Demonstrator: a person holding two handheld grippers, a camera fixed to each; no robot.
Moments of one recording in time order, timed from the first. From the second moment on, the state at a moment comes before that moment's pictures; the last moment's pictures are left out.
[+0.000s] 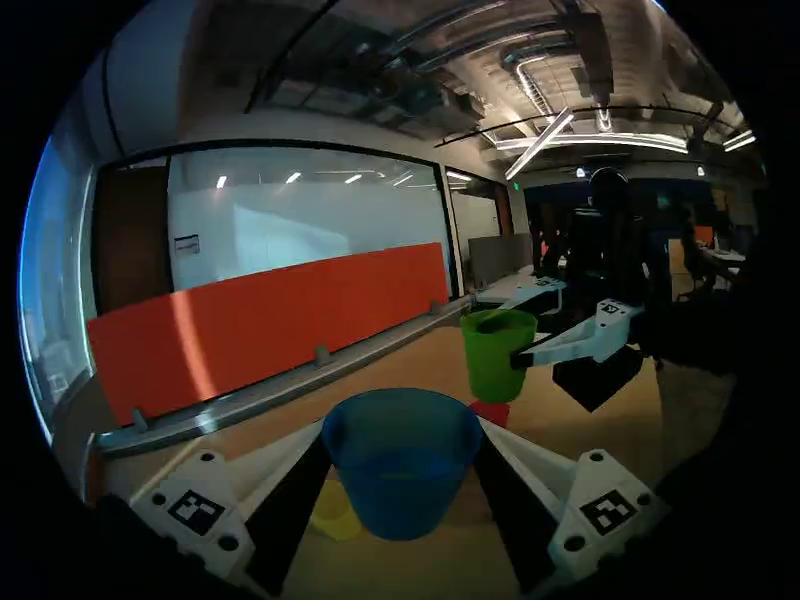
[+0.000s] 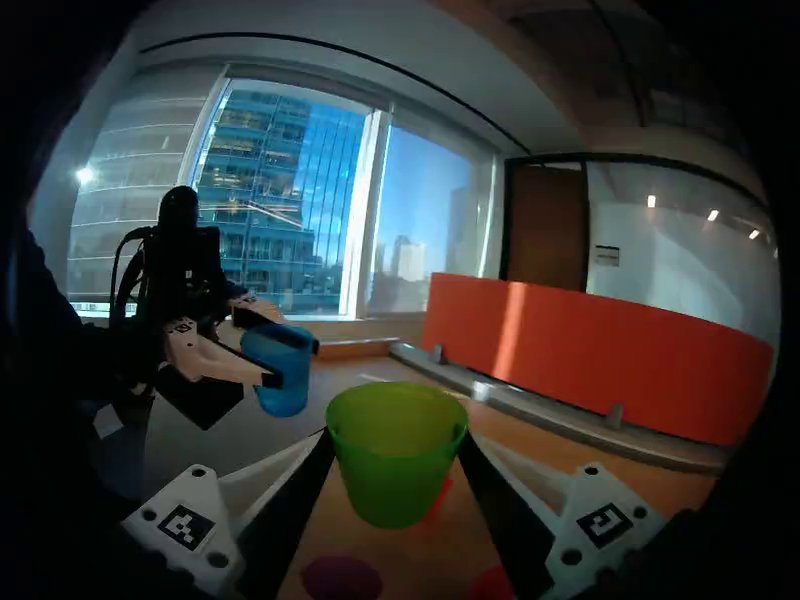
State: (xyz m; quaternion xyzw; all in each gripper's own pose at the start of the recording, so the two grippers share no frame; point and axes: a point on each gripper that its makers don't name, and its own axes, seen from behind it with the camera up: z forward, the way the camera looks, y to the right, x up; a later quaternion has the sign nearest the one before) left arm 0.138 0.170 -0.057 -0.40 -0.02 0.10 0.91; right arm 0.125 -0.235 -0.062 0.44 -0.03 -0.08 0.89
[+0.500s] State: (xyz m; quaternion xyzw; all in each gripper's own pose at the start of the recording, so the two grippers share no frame) left arm 0.167 0.173 -0.046 -0.37 0.03 0.20 0.91; right arm 0.111 -0.254 -0.081 0.47 -0.04 -0.09 0.87
